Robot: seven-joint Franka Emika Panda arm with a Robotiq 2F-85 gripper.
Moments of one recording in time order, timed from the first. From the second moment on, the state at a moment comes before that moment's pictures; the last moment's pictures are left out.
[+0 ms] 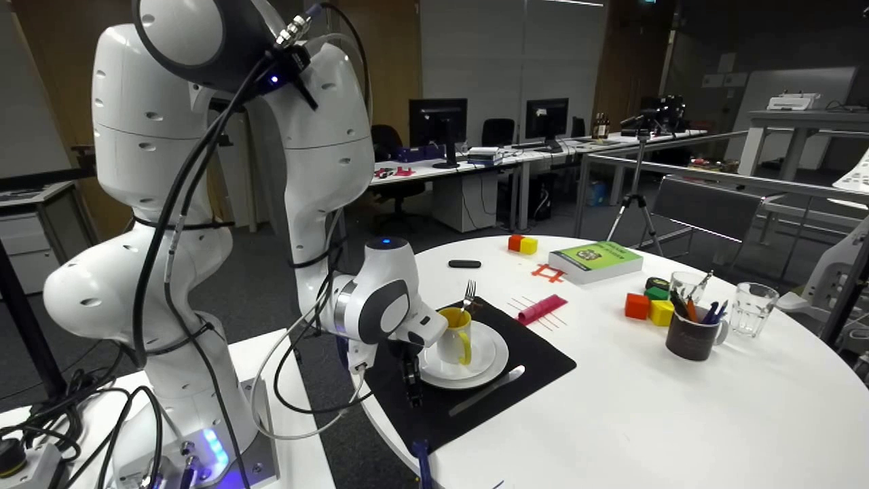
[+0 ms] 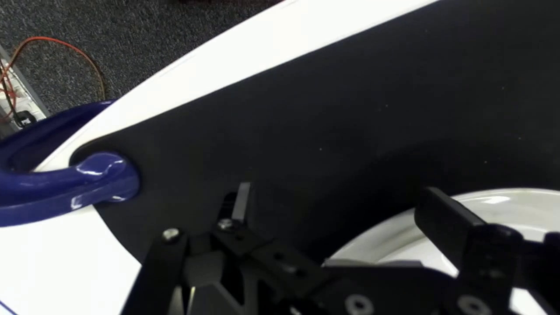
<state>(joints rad) -0.56 0.30 0.15 -2.77 -1.01 3.19 0.89</state>
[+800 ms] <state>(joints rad) -1.24 0.27 1.00 -2.64 -0.34 2.73 0.35</state>
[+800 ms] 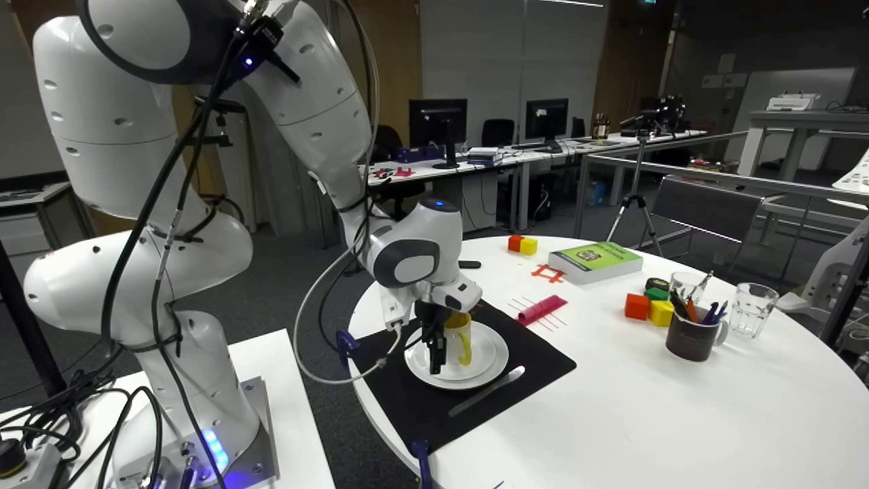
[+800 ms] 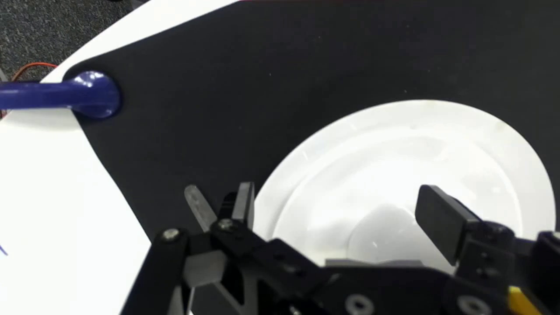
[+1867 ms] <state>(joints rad) -1.63 -0.06 1.33 -2.17 0.05 2.02 -0.10</state>
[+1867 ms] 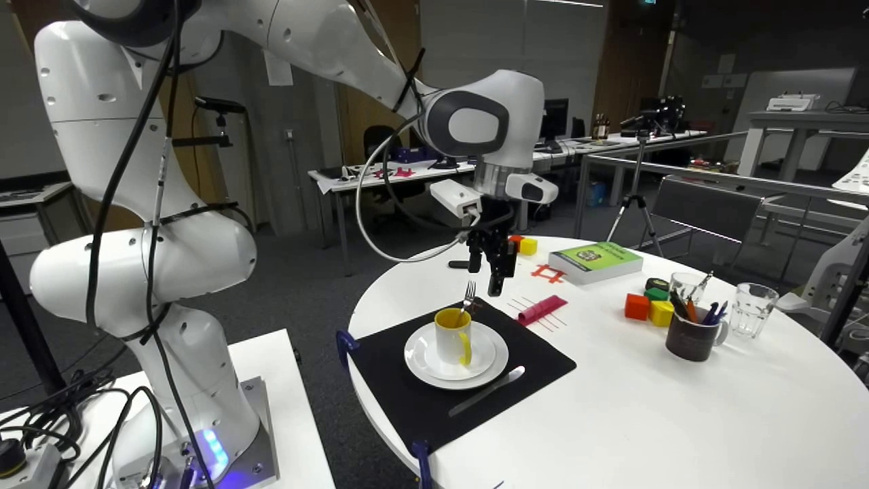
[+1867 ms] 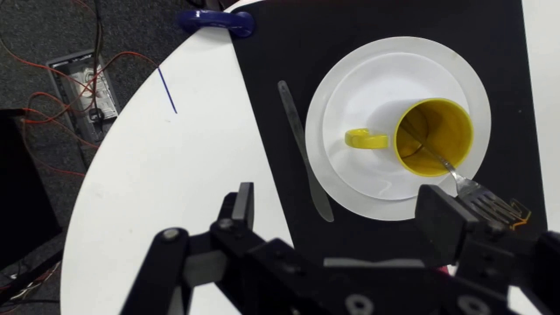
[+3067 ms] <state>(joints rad) -0.41 -0.07 0.08 -2.46 -0.17 2.31 -0.32</state>
